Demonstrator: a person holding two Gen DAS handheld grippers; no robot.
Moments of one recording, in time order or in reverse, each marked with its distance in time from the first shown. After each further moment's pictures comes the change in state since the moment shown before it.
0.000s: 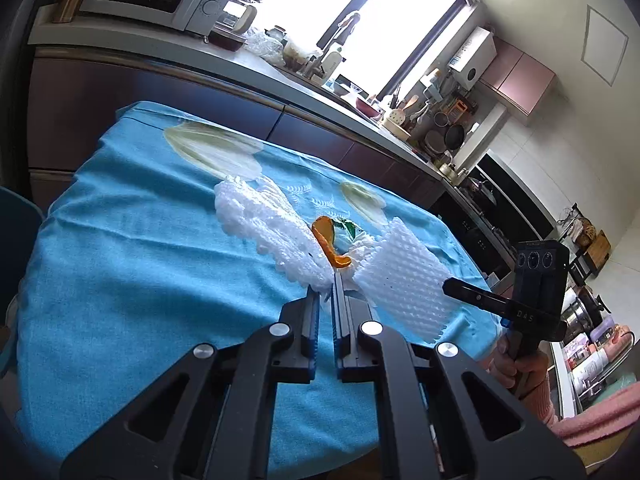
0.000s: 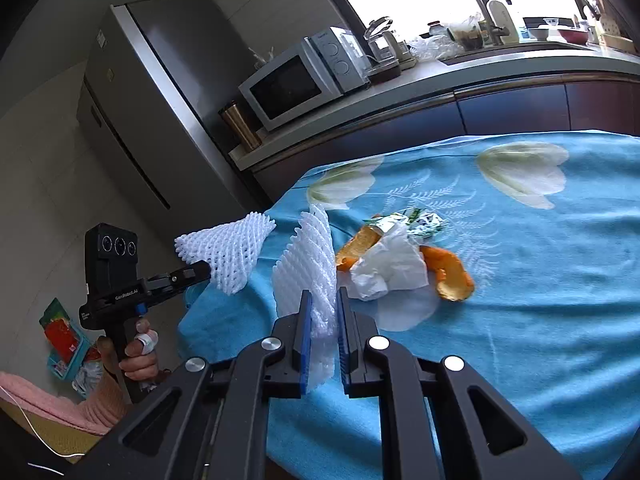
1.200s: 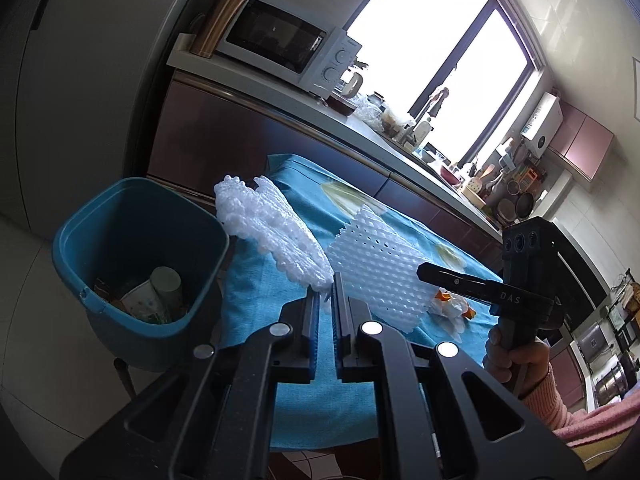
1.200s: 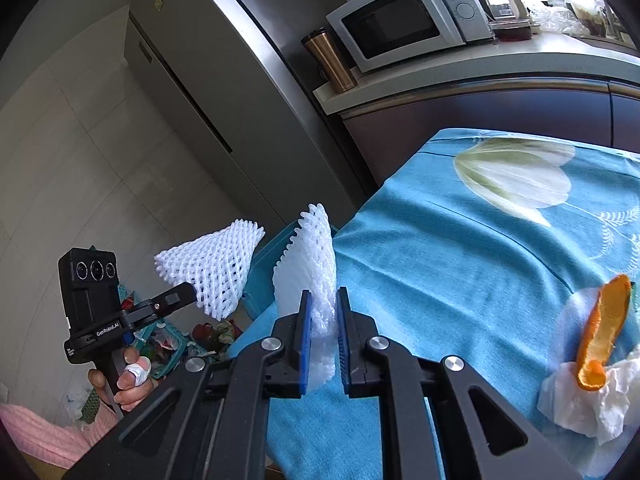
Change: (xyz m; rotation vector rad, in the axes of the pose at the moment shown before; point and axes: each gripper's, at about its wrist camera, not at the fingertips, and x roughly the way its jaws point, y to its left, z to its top) left arm -0.156 0.075 -0.030 -0.144 -0.223 0.282; right arm 0.167 0.108 0.034 -0.140 0.198 0.225
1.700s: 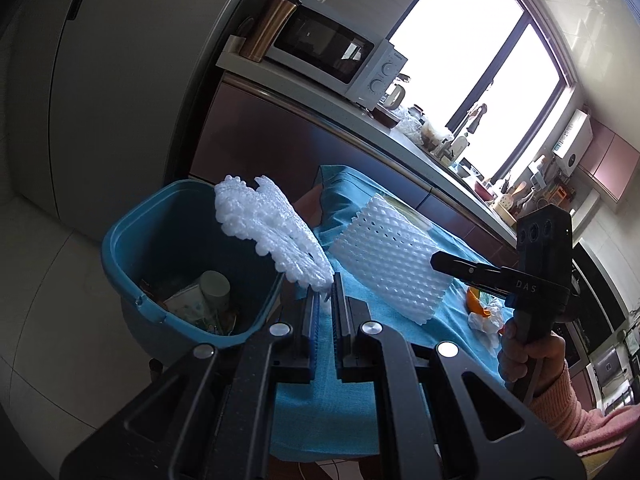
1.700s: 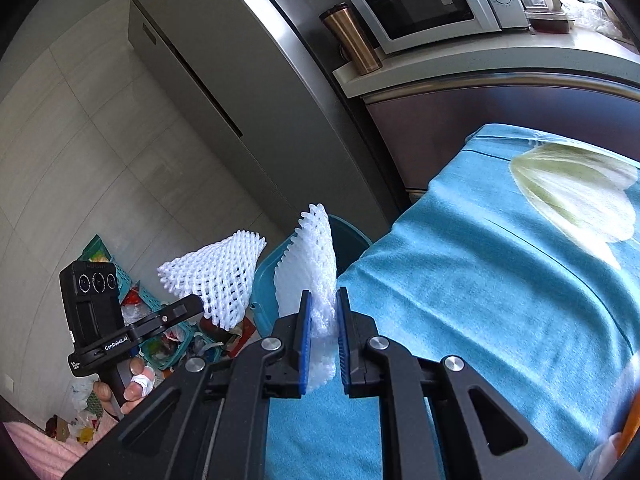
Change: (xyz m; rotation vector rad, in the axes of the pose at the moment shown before) left arm -0.007 0.051 0.010 -0.061 -0.021 0.107; right arm 0.057 0.020 0.025 -0.026 0.063 0.042
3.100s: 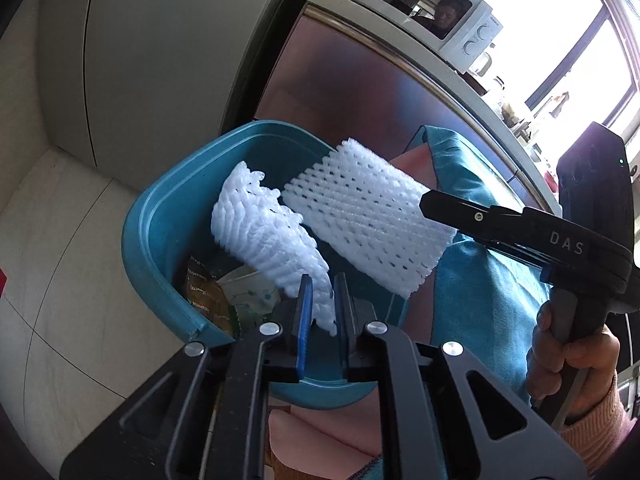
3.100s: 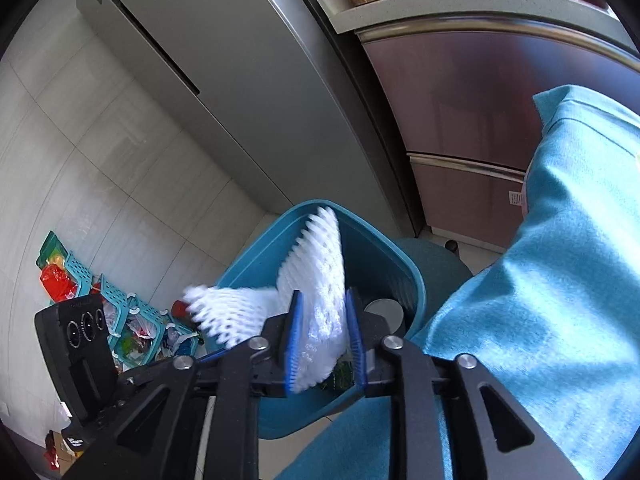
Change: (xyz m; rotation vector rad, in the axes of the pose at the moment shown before) left arm 0.104 0.092 0.012 -0.115 0.188 0.193; right arm 0.151 0.033 0.034 0.040 0.164 -0.118
